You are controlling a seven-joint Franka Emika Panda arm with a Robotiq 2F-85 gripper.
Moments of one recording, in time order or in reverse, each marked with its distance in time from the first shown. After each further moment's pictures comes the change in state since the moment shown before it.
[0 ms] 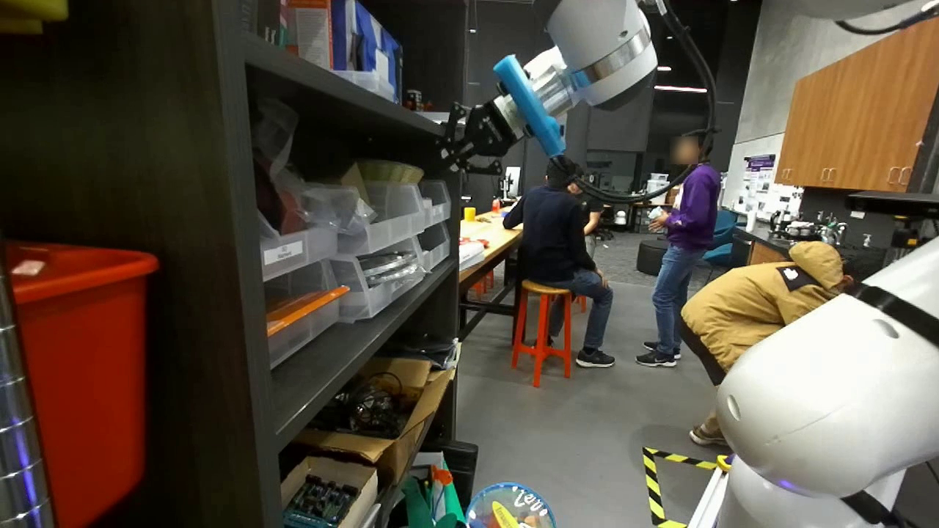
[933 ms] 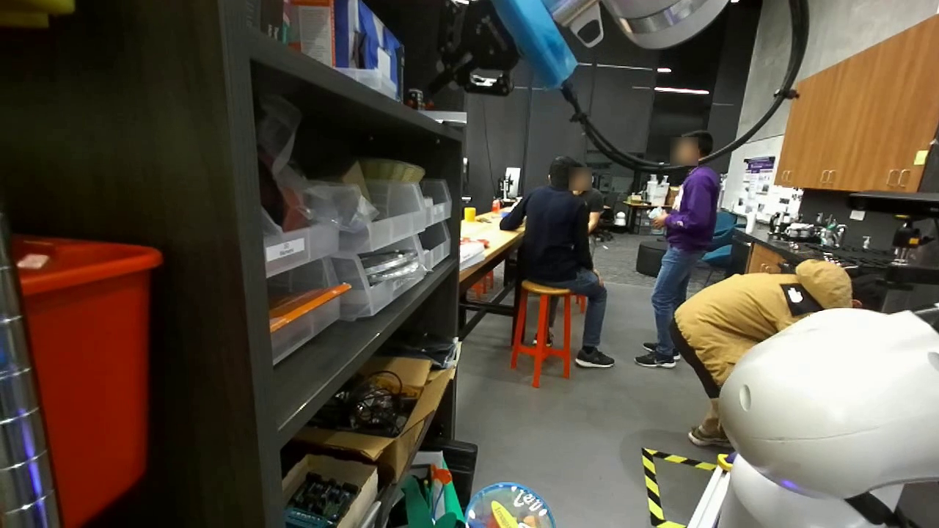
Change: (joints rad) arm -0.001 -0.347 0.256 -0.100 -0.355 0.300 0.473
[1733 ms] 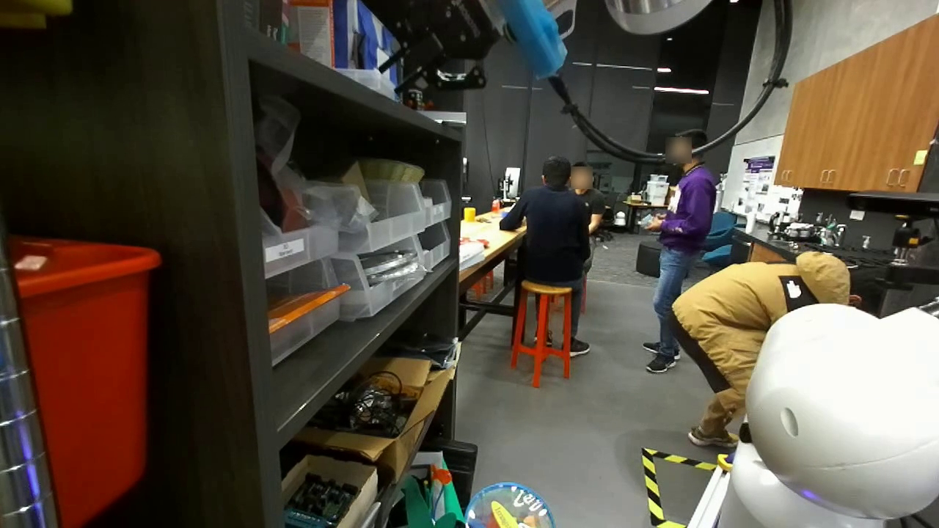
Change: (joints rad) arm 0.232 0.060 -0.077 0.036 -0.008 -0.033 -0.066
